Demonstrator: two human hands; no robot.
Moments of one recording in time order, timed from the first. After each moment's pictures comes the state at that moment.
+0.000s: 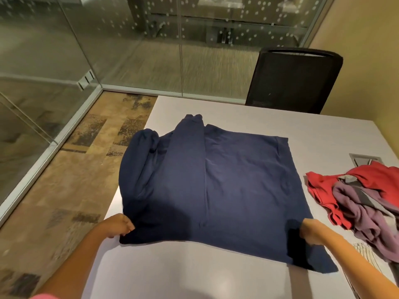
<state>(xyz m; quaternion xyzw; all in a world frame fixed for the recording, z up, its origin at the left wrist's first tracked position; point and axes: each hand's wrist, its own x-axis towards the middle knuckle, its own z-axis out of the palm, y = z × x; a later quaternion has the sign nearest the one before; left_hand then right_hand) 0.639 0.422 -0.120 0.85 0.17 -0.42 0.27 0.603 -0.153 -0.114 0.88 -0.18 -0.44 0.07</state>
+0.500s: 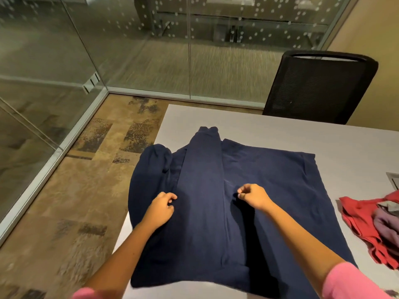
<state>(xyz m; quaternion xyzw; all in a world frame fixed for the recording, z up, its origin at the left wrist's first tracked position) 0.758 0.364 -0.135 0.92 0.03 -0.19 0.33 0.786 0.048 -0.110 0.90 -0.13 -0.24 -0.35</state>
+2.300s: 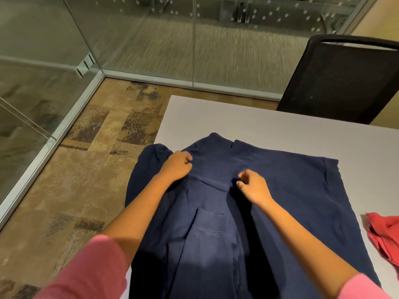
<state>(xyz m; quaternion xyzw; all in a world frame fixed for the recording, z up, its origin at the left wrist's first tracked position) 0.921 0.340 -0.112 0.93 -0.02 -0.20 0.32 0.858 0.087 -0.131 0.94 -0.12 -0.14 -0.30</state>
